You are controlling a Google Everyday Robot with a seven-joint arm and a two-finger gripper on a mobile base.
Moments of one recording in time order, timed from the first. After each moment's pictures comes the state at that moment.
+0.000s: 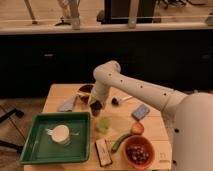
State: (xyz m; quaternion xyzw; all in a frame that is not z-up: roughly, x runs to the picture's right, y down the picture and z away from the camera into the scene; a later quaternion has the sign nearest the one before) arm -0.056 0.090 0.808 -0.16 -0.34 -0.60 0.71
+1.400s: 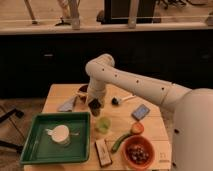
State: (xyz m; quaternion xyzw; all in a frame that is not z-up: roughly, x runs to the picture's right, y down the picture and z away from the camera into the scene) arm -0.055 0.079 0.765 -0.21 -0.30 -0.61 0.70
